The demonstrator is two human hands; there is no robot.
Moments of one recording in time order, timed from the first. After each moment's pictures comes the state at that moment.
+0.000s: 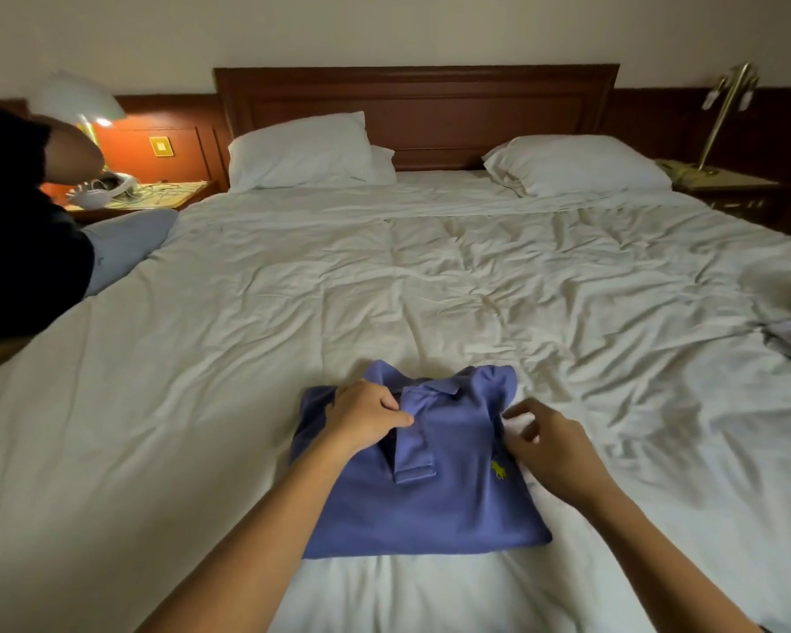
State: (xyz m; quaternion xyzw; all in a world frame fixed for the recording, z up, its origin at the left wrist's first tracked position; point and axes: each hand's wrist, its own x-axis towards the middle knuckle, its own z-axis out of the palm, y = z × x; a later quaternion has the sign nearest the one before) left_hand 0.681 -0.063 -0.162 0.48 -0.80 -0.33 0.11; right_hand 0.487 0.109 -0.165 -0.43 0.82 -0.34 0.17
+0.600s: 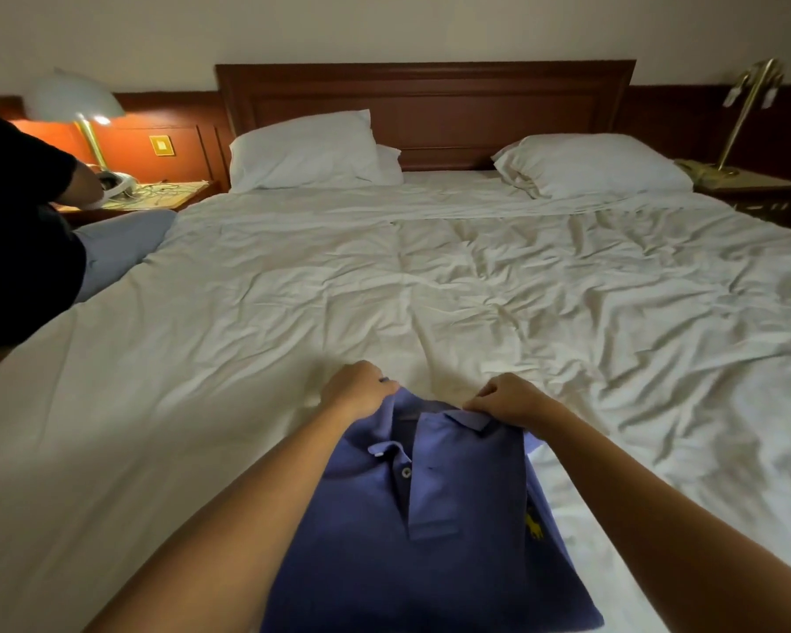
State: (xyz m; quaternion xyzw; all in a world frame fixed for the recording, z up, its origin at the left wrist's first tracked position) left_hand 0.650 -0.168 -0.176 0.51 -0.80 -0.29 0.09; right_hand 0.450 -0.037 -0.171 -0.44 0.82 -0.24 0.27
